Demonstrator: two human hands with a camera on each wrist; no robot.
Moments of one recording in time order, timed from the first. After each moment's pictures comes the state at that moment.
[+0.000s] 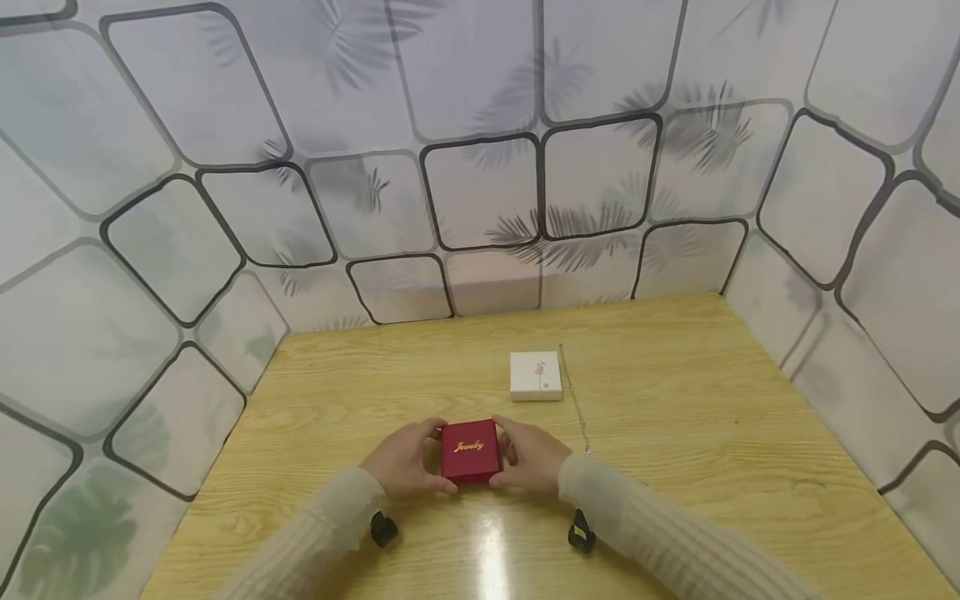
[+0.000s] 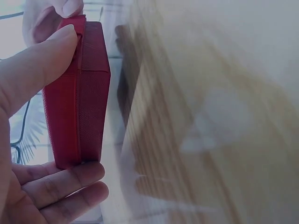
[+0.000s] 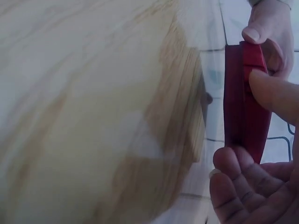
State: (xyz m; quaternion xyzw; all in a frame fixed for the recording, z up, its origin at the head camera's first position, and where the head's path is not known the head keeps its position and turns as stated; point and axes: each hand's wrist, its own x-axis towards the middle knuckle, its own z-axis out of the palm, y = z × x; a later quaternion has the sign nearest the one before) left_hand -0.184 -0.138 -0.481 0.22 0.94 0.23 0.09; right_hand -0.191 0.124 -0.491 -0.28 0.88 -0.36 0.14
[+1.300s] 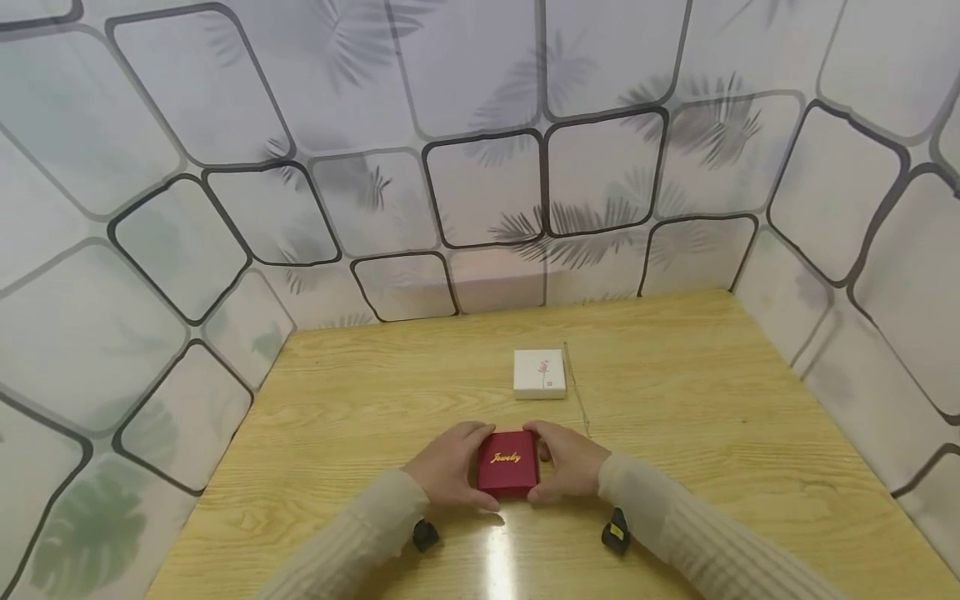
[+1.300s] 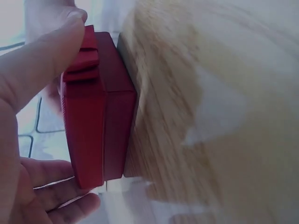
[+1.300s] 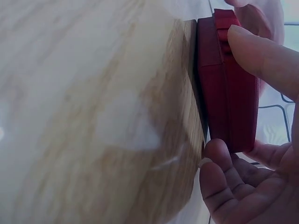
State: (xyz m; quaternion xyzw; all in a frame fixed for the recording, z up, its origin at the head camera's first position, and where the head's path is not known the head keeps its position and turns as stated) left_hand -0.173 -0.080 -0.478 0.32 0.94 0.13 0.06; right_hand -0.192 0.171 -0.496 -0.28 0.86 -0.38 0.19
